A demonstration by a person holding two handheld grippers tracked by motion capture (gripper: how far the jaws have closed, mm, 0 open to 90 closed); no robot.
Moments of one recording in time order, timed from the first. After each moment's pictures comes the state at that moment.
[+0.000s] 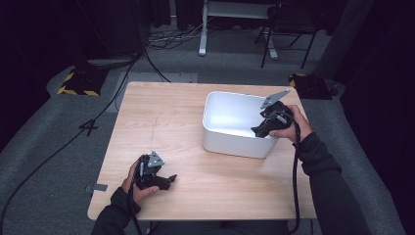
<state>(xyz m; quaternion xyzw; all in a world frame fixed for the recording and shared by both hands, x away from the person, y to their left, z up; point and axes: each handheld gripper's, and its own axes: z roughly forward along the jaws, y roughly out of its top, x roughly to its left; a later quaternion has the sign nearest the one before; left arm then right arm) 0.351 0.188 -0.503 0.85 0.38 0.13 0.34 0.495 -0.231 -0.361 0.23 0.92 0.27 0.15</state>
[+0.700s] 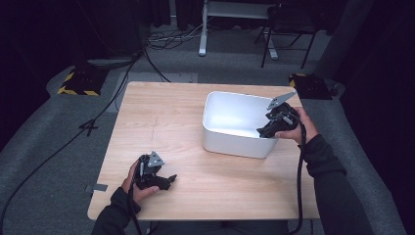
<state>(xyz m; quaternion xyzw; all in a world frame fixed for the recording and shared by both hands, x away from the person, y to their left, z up) 0.351 0.188 -0.503 0.85 0.38 0.13 0.34 0.496 -0.250 -0.367 0.25 0.92 0.27 0.15</state>
